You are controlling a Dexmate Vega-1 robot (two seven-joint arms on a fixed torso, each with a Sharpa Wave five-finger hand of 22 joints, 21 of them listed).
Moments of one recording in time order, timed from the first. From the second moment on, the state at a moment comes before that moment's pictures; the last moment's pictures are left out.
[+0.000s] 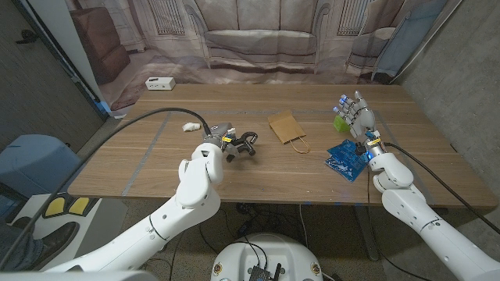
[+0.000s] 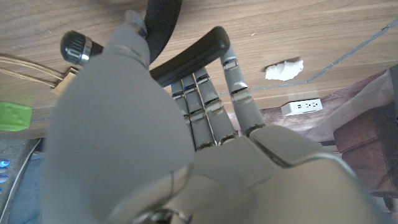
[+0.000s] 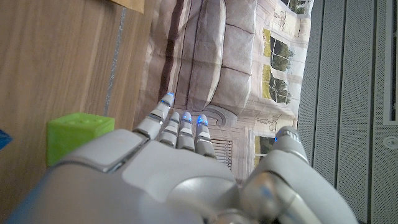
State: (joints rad) left arm 0.95 0.60 0.72 -2.23 1.02 1.01 -0.32; left_hand 1.30 -0.13 0.24 -0.02 0.23 0.82 0.07 0.28 0.21 0.83 -0.02 0.33 0.29 0.89 -0.03 0.23 0.19 0.84 0.10 0.48 0.19; right arm -1.05 -0.57 -0.24 -1.45 0.74 0.50 0.12; right_hand 0.22 0.01 0.19 -0.13 0.18 0.19 0.09 0.20 0.18 0.15 0.13 0.21 0.19 0.07 0.08 0.22 0.21 0.26 0.01 0.20 0.17
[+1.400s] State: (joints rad) left arm 0.81 0.69 0.87 -2.25 0.72 1.16 -0.09; left_hand 1.33 -0.16 0.24 -0.02 0.20 0.89 0.08 0.36 0.22 0.92 0.02 0.37 0.29 0.98 0.01 0.27 0.22 0.89 0.11 0.61 0.19; right arm -1.05 -0.57 -0.23 -1.45 0.74 0.50 0.10; right_hand 0.22 0.01 0.19 -0.13 0.18 0.19 0.09 0.20 0.18 0.15 0.13 0.20 0.19 0.07 0.08 0.22 0.21 0.26 0.01 0.20 0.17
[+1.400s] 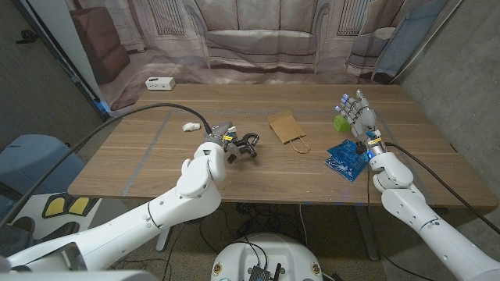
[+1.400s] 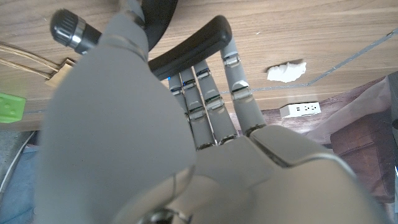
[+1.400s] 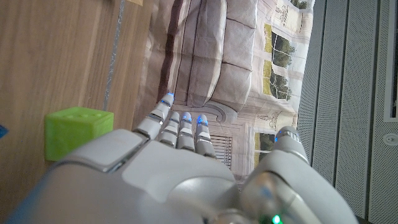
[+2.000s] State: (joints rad) left arm 0.71 0.76 0.97 -2.27 0.62 1.22 -0.05; left_hand 1.33 -0.16 0.24 -0.02 0.22 0.89 0.07 0.29 0.24 0.88 -0.03 0.33 0.41 0.95 -0.04 0.24 0.22 0.85 0.07 0.61 0.19; right arm -1.06 -0.57 -0.23 -1.45 0.74 0.49 0.10; right_hand 0.22 0.01 0.19 -0.13 0.18 0.19 0.09 0.20 0.18 0.15 0.13 0.20 0.19 0.07 0.08 0.22 0.21 0.26 0.01 0.20 0.17
